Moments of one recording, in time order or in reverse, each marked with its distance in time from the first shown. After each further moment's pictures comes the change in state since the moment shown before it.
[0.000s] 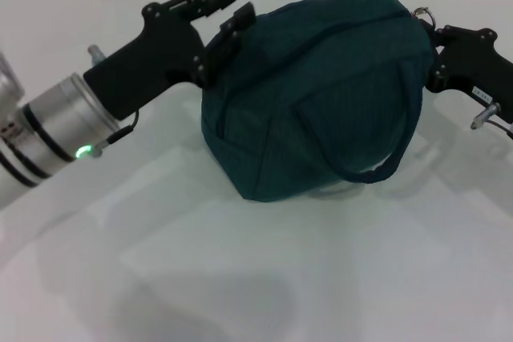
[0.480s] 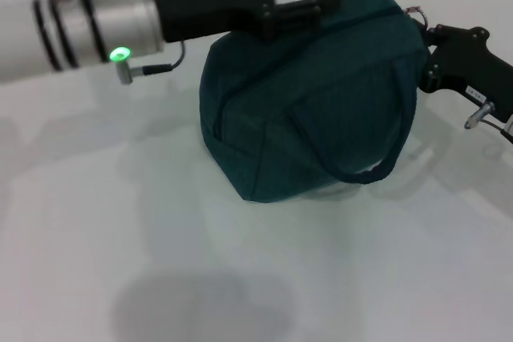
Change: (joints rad) left arm -0.209 0.061 -0.004 0.260 0.400 -0.155 -0.639; right arm 0.007 0.001 -0.017 -0.006 -0.005 -0.010 0.015
